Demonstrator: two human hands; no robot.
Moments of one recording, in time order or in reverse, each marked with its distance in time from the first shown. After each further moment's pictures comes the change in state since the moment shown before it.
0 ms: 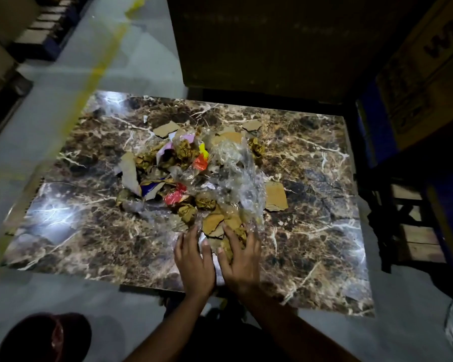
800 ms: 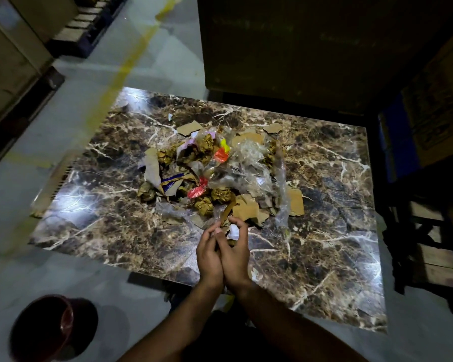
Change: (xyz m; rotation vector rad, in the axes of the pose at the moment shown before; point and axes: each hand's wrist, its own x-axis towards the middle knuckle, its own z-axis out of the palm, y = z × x) left_hand 0.006 0.040 -0.017 -0.825 -0.108 -0.430; right_hand 0.007 -0.073 0.006 0.703 -0.022 0.294
